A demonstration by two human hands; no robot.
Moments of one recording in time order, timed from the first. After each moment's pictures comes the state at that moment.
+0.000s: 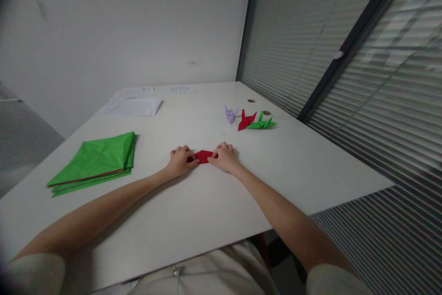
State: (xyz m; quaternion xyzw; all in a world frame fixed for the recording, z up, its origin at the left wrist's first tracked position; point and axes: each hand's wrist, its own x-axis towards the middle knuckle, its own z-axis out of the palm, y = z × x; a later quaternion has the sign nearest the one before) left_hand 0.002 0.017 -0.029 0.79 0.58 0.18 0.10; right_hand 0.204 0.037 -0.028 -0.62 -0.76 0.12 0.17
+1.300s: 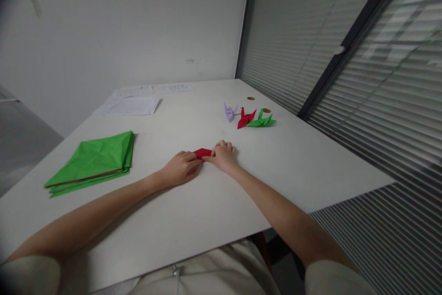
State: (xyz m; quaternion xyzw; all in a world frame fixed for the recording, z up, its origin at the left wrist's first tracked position) left_hand 0.000 -0.007 -0.013 0.93 0.35 0.12 -0.02; right_hand 0.199 0.038 -0.033 -0.62 -0.76 0.09 0.17
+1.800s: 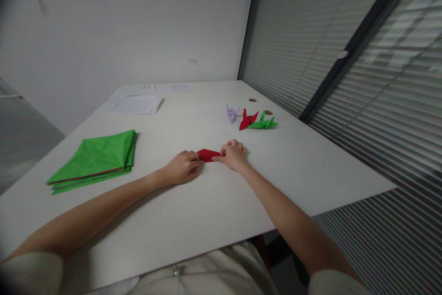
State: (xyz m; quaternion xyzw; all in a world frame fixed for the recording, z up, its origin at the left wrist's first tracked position) left_hand -0.005 -0.002 -0.010 0.94 0.33 0.12 0.00; right_hand 0.224 0.043 -0.029 -0.65 -0.74 0.09 0.16
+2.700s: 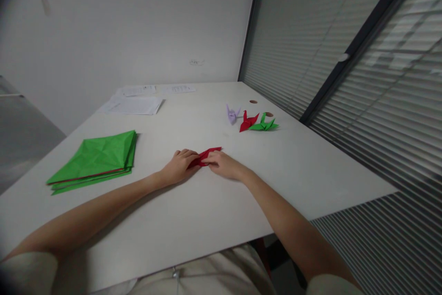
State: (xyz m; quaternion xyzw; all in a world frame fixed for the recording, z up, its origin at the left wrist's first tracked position) left_hand -0.006 -0.001 -0.018 0.88 0.44 0.17 0.04; right_hand 0.211 0.023 -0.004 -0.32 -0.91 0.21 0.18
